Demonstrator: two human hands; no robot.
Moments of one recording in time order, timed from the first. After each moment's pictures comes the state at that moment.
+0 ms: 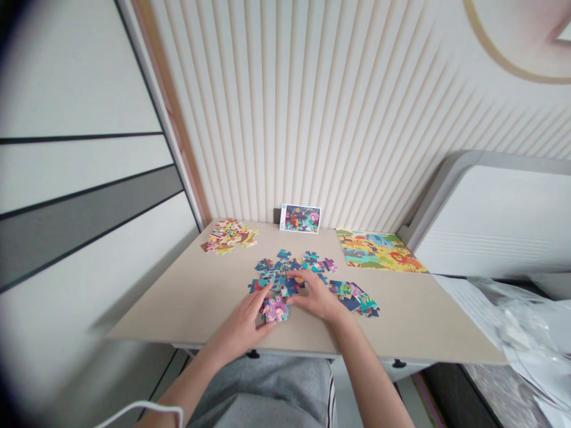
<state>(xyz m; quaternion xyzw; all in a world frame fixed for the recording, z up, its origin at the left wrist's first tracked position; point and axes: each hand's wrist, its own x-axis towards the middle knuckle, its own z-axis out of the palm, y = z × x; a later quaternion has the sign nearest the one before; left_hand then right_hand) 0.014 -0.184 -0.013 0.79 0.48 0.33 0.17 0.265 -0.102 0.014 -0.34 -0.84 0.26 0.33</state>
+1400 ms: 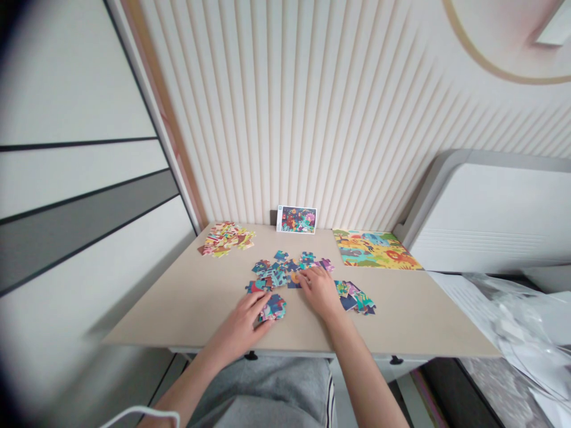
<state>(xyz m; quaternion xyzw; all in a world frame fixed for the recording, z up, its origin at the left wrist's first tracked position) 0.014 -0.182 -0.015 0.82 0.48 0.30 0.10 0.267 -0.102 0.010 -0.52 -0.80 0.06 0.30</state>
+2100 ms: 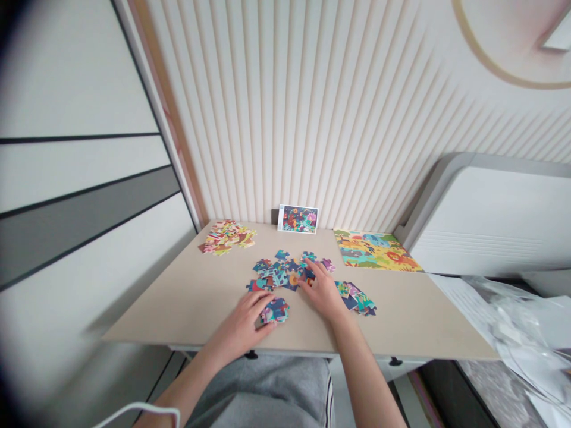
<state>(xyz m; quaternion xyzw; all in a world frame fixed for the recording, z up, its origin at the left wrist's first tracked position) 0.015 -0.183 -0.007 0.82 0.47 0.29 0.12 0.275 -0.099 0.011 -0.48 -0.78 0.14 0.37</state>
